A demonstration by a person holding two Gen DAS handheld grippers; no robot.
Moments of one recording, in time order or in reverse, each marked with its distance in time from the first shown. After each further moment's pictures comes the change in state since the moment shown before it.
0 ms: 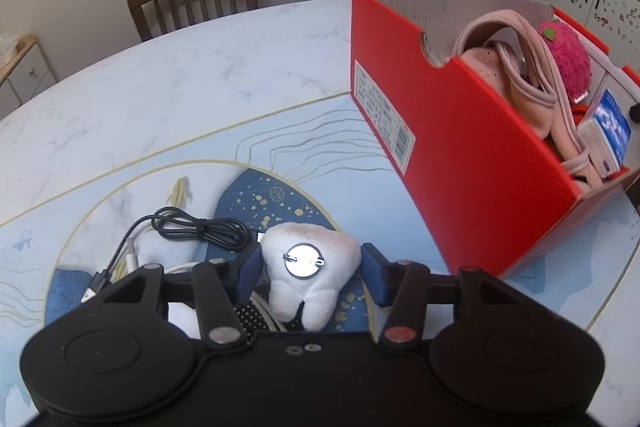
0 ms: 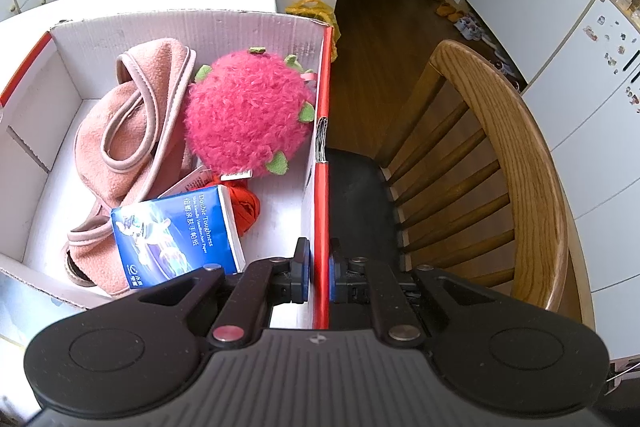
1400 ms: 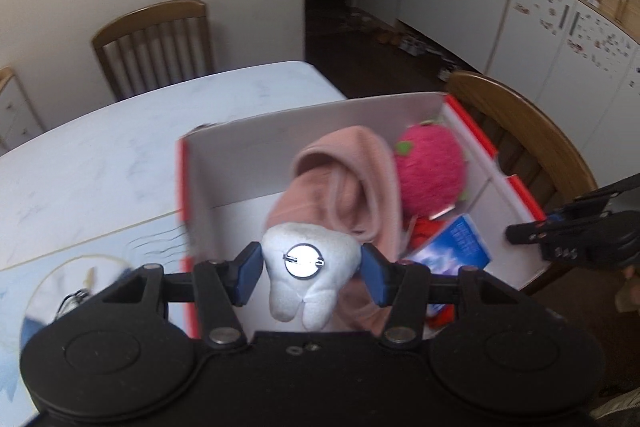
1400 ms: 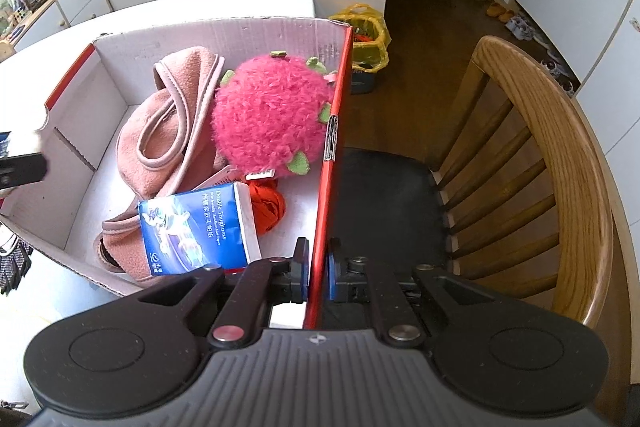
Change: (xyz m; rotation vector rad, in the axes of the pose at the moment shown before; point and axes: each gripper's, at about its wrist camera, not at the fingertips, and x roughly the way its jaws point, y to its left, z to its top) left arm -0.052 -0.139 0.101 -0.005 -0.029 -0.067; right arm 0.000 -0.035 -0.010 -0.014 -0.024 0.200
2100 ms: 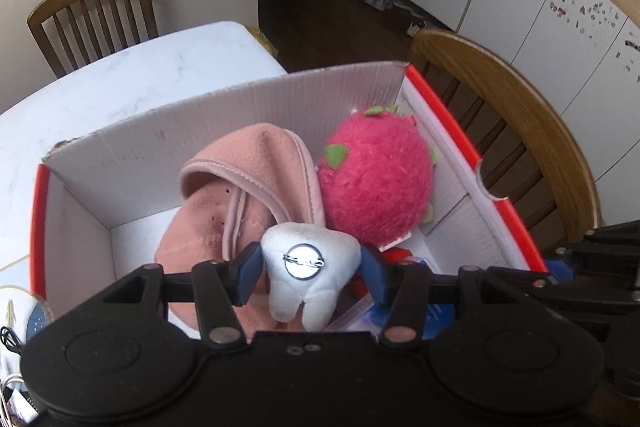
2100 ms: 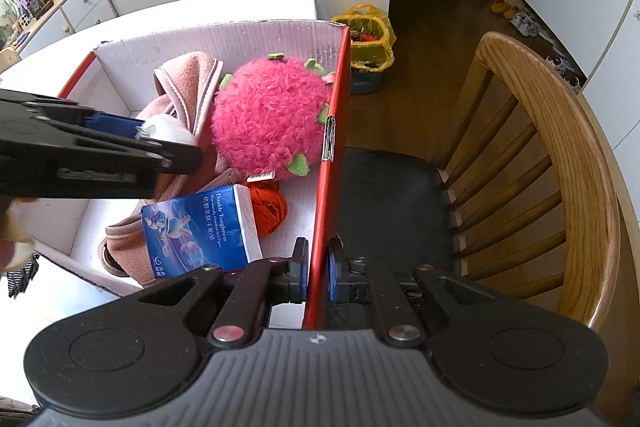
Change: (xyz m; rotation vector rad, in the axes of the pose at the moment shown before) left arm 0.089 -0.045 0.035 0.028 0.156 -0.089; right arm 0.004 -0.005 0.003 0.024 0.000 0.031
